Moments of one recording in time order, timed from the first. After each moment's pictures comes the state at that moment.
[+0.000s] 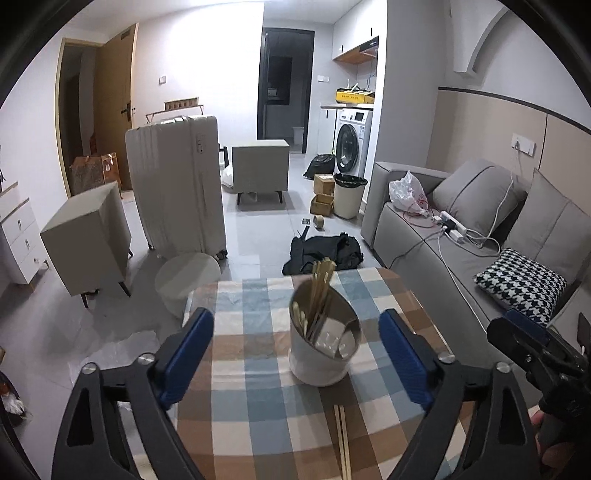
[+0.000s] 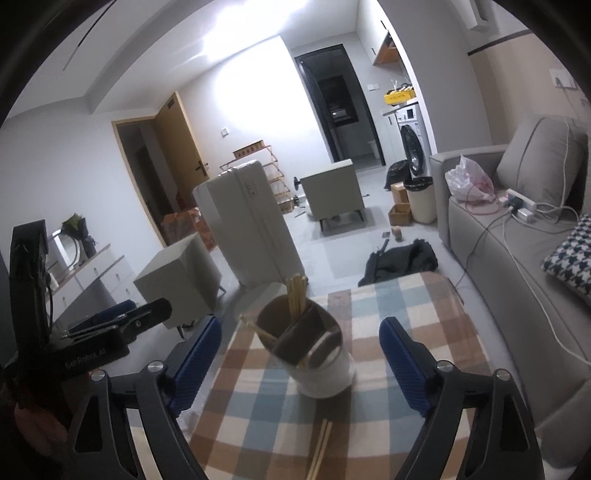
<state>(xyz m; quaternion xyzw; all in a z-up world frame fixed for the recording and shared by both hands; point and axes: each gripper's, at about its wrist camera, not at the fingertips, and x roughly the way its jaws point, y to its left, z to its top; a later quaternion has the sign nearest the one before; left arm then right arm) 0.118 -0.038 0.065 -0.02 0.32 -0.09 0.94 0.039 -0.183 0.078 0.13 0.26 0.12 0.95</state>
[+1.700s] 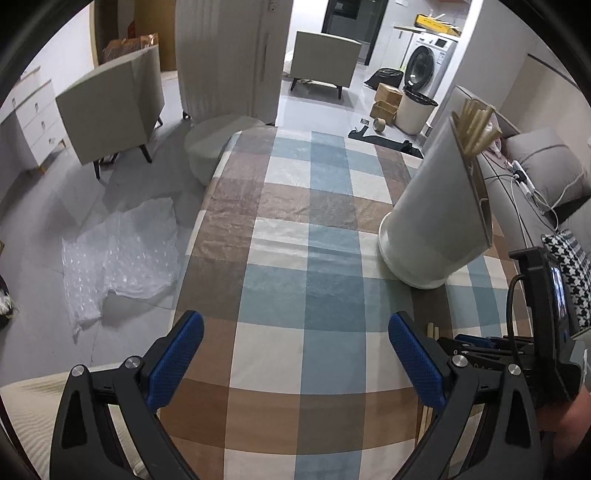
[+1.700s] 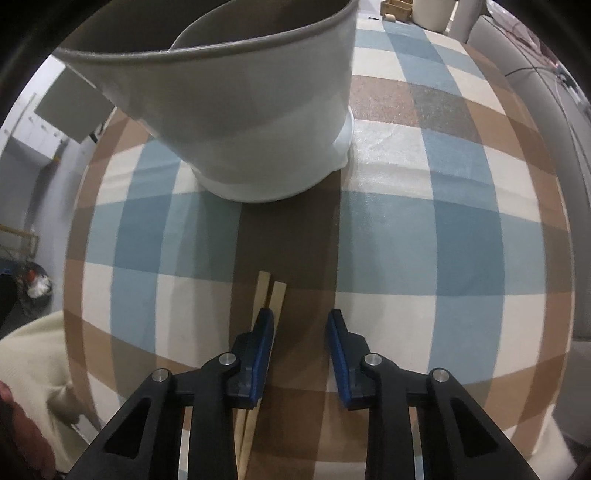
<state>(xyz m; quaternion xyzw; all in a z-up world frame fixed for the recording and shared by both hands) 0.137 0.030 -0.090 -0.09 0.50 -0.01 0.86 0.142 -0.112 -0.158 0.00 0.66 0.07 0.75</state>
